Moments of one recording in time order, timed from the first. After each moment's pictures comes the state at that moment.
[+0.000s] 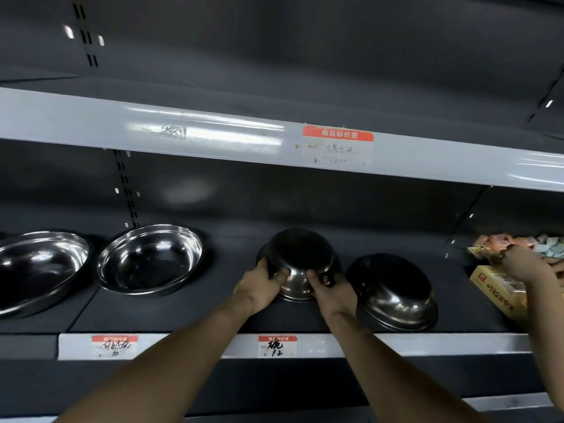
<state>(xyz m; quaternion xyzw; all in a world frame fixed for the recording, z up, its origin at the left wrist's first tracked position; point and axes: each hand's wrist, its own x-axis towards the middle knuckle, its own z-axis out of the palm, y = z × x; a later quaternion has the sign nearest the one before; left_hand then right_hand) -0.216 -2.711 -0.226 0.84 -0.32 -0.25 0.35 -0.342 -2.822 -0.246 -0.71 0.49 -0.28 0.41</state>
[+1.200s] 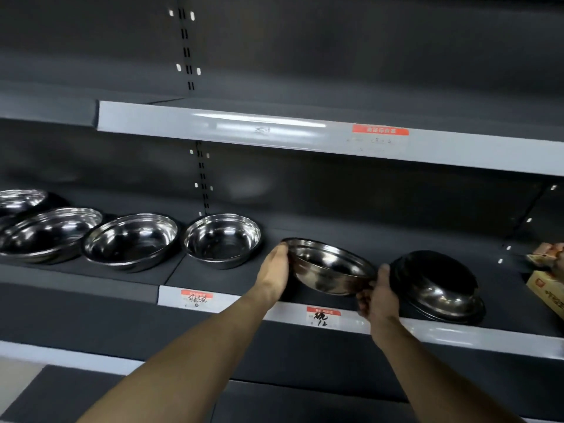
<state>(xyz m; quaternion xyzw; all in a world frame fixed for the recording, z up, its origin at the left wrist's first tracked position) -0.233 -2.633 -0.214 0.65 -0.12 -0.28 0.70 -0.380 -2.773 -0.242 -0.48 0.44 -0.32 0.69</state>
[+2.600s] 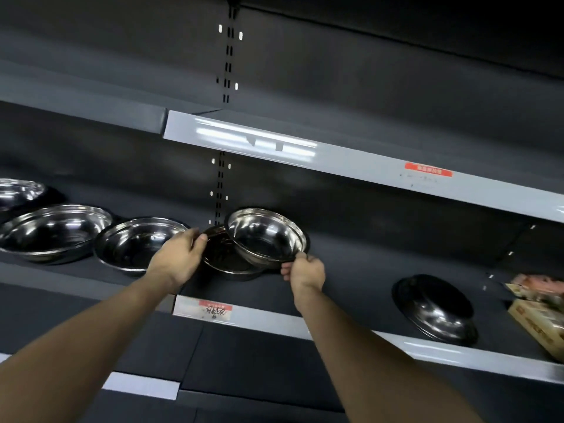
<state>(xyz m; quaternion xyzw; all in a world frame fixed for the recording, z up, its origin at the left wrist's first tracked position) -0.098 -2.443 -0.174 0.90 -0.23 0.00 0.38 -0.226 -2.643 -0.185 -0.58 0.41 -0.34 0.61</state>
